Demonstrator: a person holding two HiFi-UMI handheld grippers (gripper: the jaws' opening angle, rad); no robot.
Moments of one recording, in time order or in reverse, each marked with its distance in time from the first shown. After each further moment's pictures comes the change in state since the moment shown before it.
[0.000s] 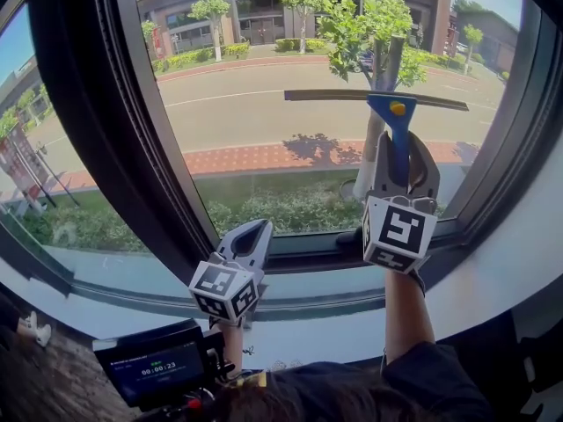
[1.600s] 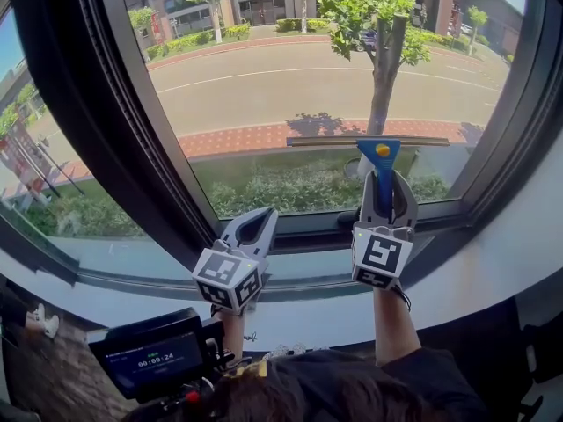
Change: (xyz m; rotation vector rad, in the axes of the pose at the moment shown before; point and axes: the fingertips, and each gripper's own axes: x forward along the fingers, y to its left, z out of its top) left arm 0.000 -0.011 -0.017 0.013 0.056 -0.033; right arm -0.060 0.035 -0.112 0.023 0.190 0.052
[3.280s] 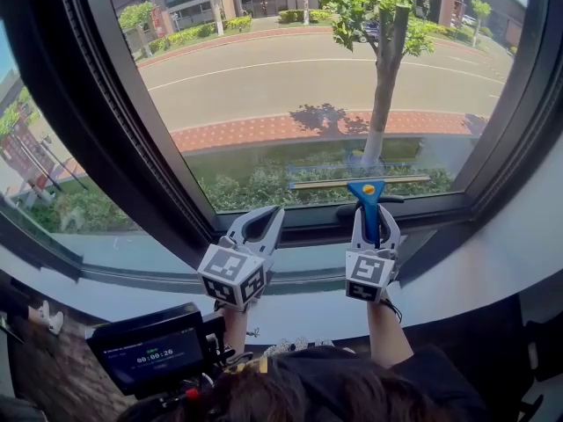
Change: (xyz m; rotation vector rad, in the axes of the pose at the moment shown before) left arm 0.003 -0.012 -0.013 0.003 0.055 -0.029; right arm -0.041 0.034 -0.120 -0.019 0.260 0.081
